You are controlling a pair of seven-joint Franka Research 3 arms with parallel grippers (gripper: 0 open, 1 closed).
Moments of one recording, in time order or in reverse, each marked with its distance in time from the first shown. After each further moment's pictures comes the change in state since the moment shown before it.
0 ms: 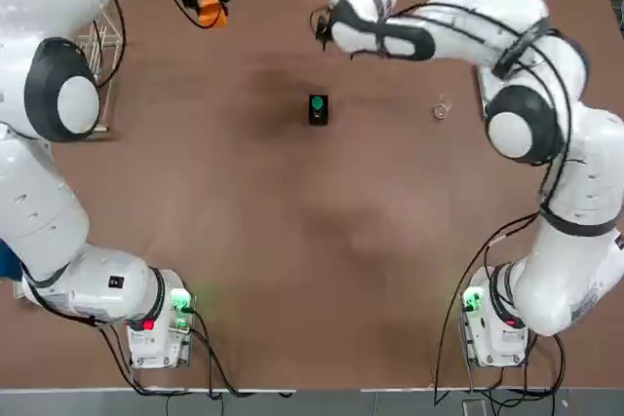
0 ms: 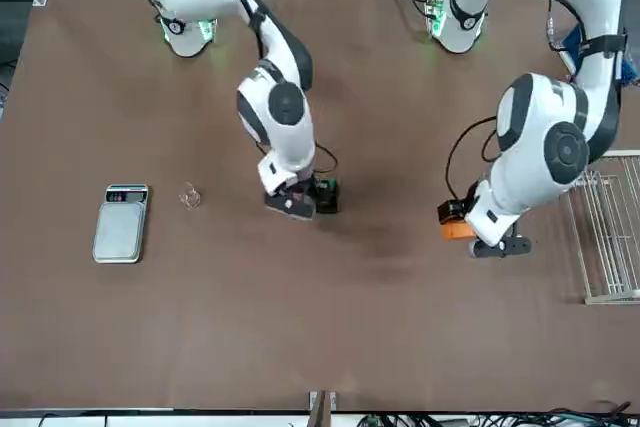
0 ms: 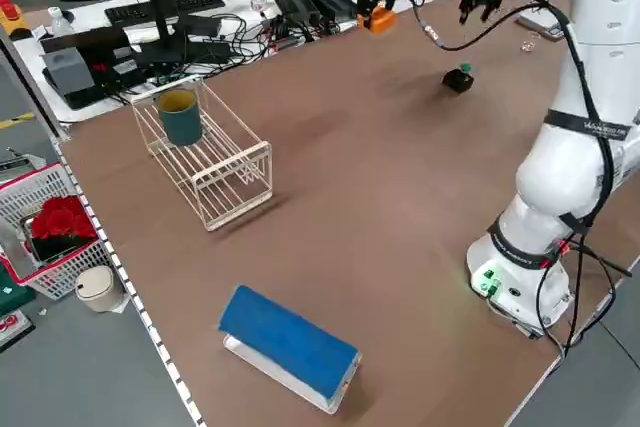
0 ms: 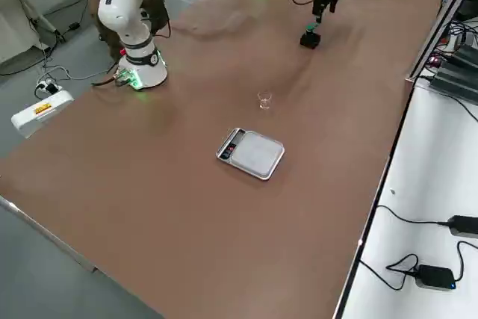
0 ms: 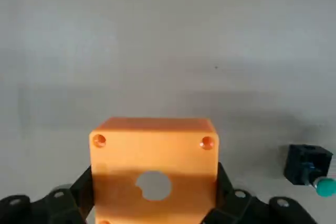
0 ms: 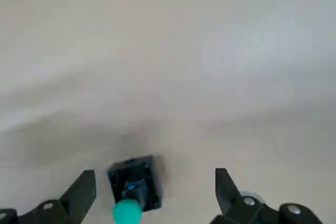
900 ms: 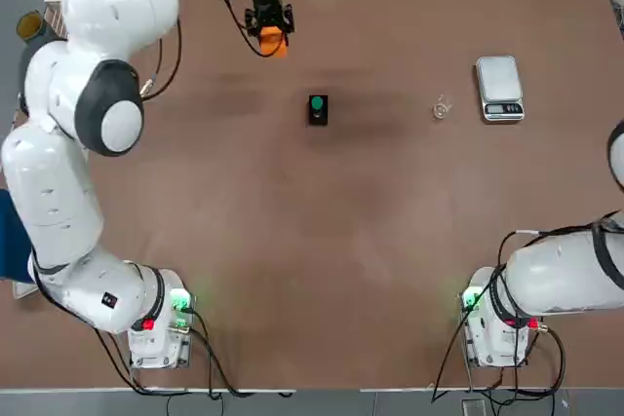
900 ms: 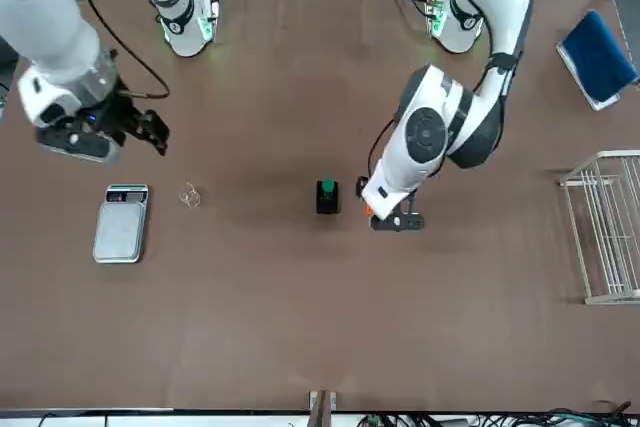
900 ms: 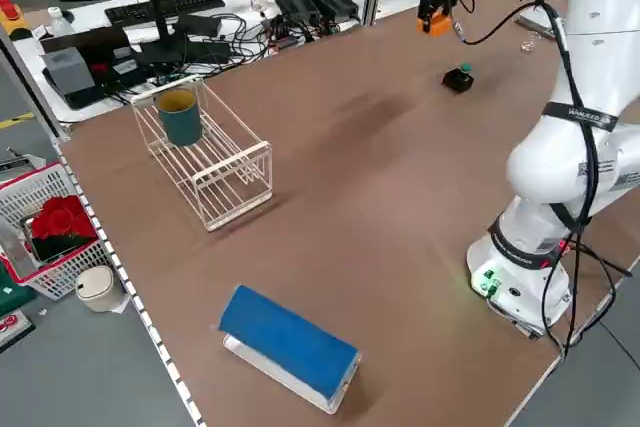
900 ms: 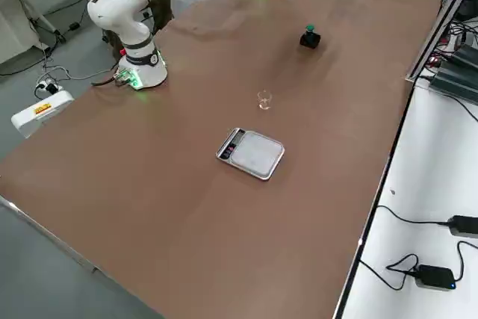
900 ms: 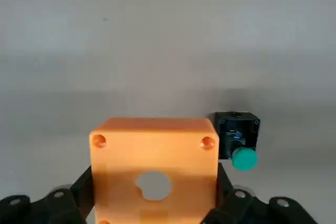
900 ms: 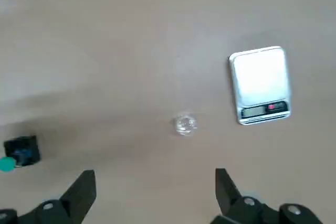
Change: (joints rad) left arm -0.303 0.157 0.003 0.124 0.001 0.002 -0.229; right arm -0.439 -0.571 -0.056 -0.197 0.185 -0.436 -0.656
